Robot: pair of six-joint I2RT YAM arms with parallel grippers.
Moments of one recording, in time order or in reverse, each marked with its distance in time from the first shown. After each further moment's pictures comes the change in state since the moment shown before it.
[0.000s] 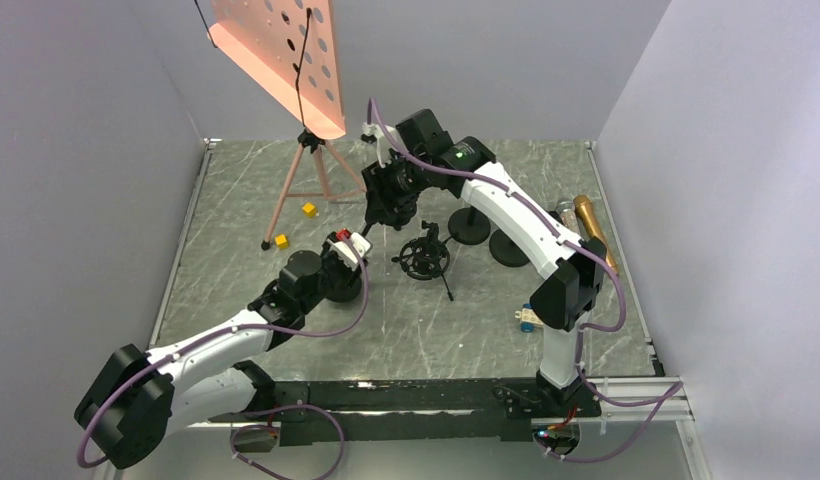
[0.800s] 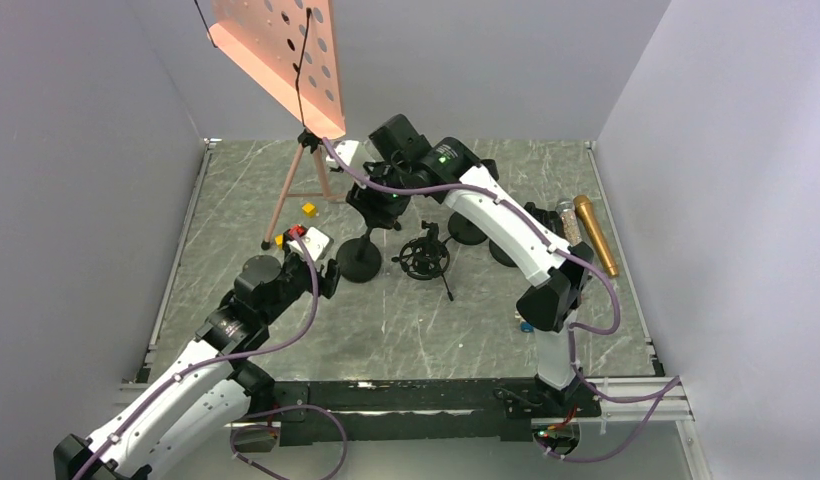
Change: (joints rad) left arm 0.079 -0.407 0.109 -0.494 0.064 -0.141; right arm 0.113 0.064 0.195 -0.190 0.216 -0.428
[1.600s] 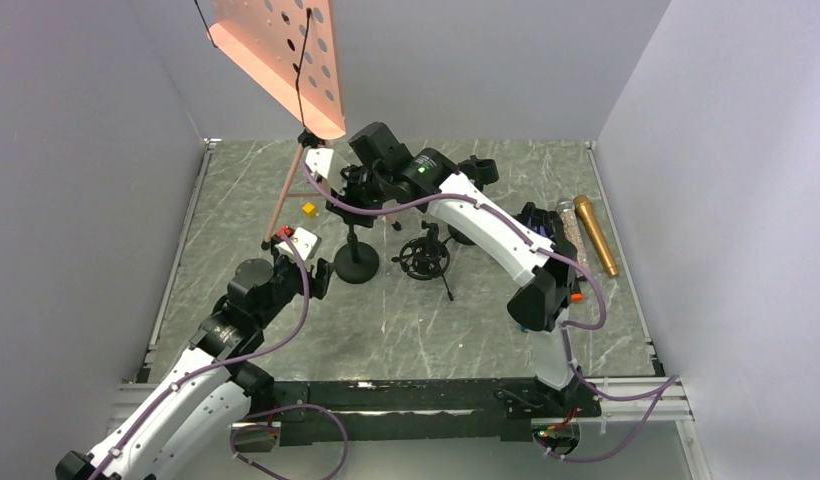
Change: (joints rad) left arm 0.070 -0.055 -0.023 -0.055 -0.028 -0.039; right arm 0.068 0.050 -0.039 0.172 0.006 -0.158
